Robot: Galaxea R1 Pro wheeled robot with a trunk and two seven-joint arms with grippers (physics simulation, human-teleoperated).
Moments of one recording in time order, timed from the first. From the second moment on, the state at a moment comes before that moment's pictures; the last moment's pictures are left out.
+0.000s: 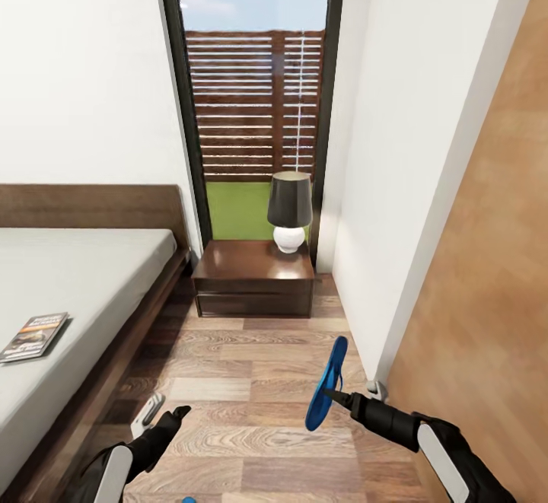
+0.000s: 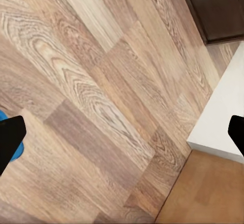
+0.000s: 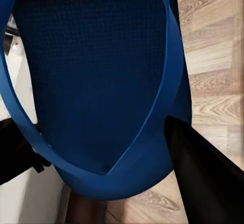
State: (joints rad) left arm -0.30 -0.11 0.49 -0.94 0.54 0.58 -0.02; right arm -0.33 -0.17 0.04 -0.93 -0.62 0.62 0.68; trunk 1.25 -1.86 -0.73
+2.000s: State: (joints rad) left arm -0.30 -0.11 0.49 -0.94 0.54 0.58 -0.03; right arm -0.33 -0.07 -0.27 -0.79 -0.90 0.52 0.67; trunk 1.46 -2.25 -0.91
